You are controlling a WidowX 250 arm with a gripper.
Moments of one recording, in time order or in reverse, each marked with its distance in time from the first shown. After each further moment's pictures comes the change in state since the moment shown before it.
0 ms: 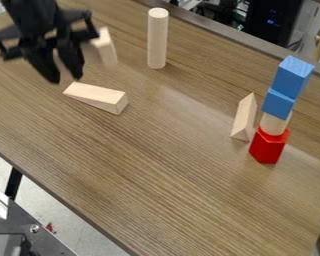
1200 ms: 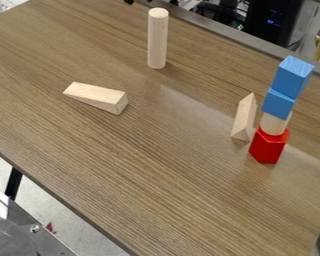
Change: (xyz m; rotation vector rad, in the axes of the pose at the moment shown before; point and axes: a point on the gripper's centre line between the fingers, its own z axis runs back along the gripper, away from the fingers) arm 0.100 -0.096 -0.016 0.271 -0.201 0.198
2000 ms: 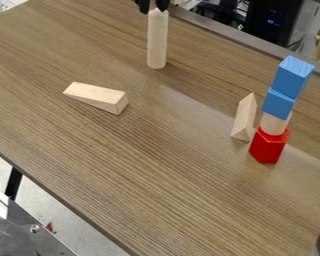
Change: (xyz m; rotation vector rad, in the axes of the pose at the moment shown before) arm 0.011 -0.017 -0.035 0.032 0.097 0.044
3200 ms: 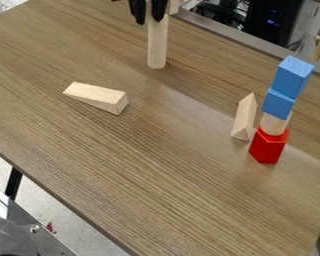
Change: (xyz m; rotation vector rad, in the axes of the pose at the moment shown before) arm 0.002 0.007 -0.016 -0.013 0.041 0.023
